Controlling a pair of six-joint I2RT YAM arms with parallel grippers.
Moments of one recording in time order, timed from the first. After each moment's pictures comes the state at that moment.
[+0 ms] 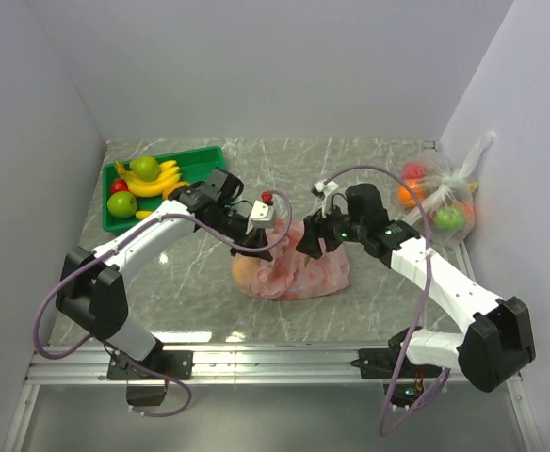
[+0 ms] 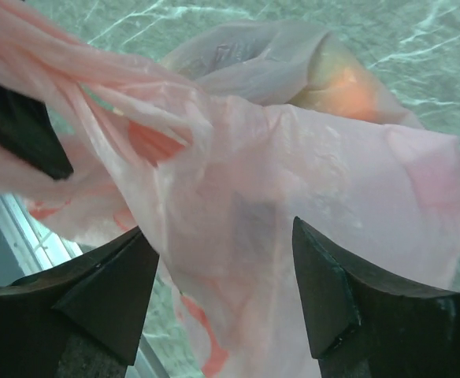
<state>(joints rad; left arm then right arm) -0.56 1.55 1.26 -0.78 1.05 0.84 0.50 1.22 0.90 -0.33 -0.48 0.03</state>
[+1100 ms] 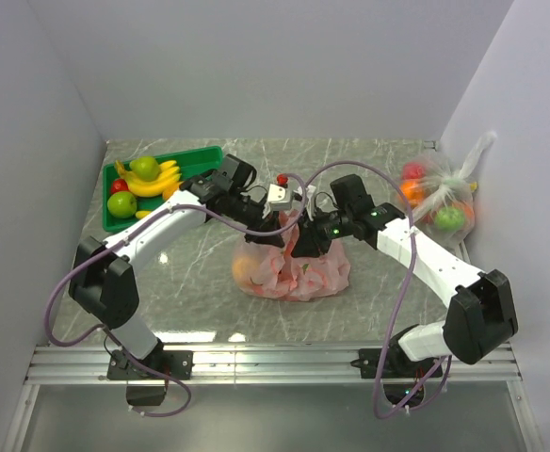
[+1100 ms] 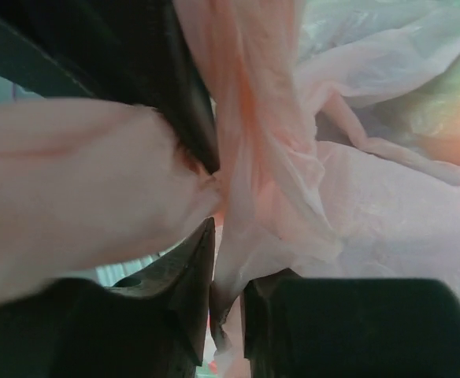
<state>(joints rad) -0.60 1.64 1.40 -0.70 0.94 0.64 0.51 1.38 1.05 -0.52 -0.77 -0.18</state>
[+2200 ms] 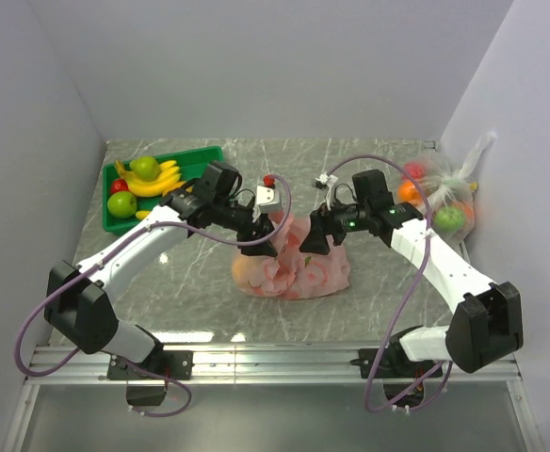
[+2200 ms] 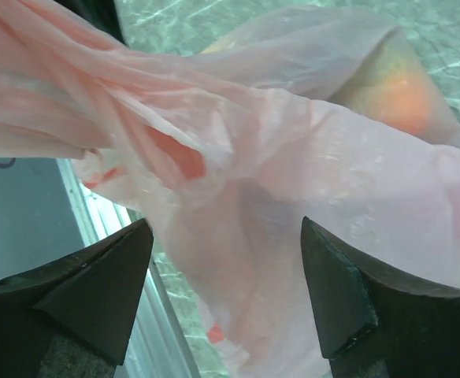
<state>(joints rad) -0.60 1.46 1.26 -0.60 0.88 0.48 0.38 1.32 1.04 -0.52 -0.79 -0.13</state>
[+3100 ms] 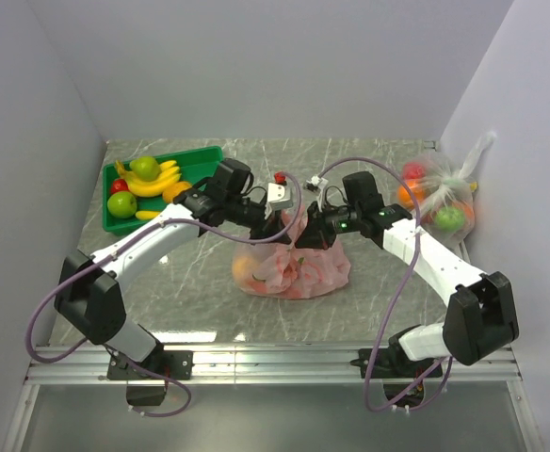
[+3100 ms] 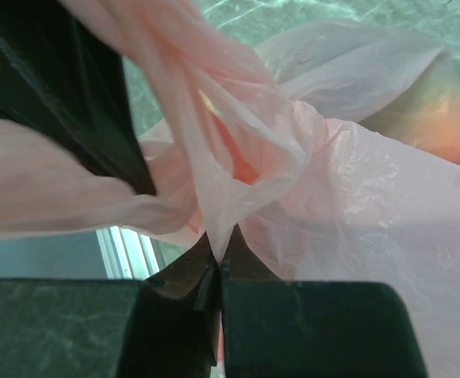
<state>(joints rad) -0.64 1.52 1.28 -0.45 0.91 0.42 0.42 1.36 1.01 -0.41 -0.84 -0.07</state>
